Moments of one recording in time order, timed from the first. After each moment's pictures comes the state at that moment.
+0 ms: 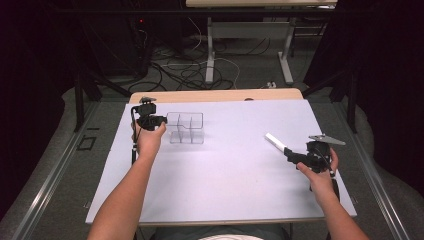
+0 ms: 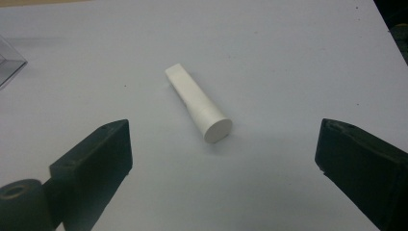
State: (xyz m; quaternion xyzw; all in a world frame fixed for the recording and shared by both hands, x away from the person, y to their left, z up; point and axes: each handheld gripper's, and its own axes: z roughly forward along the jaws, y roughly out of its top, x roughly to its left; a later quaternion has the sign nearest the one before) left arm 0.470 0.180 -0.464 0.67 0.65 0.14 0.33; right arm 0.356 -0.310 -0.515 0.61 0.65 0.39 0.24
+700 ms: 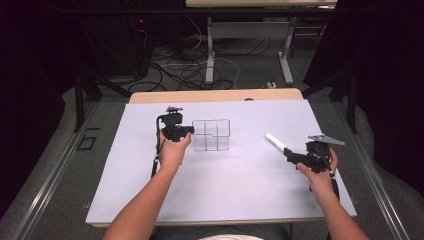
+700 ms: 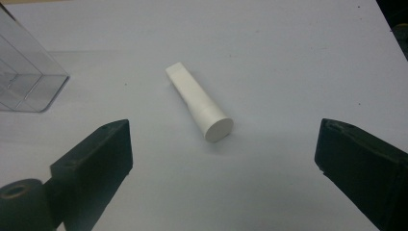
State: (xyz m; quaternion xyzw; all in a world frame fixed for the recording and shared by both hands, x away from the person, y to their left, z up) left arm 0.436 0.104 -0.469 0.70 0.61 0.10 0.37; right arm 0.356 -0.309 -0.516 0.61 0.65 0.39 0.24
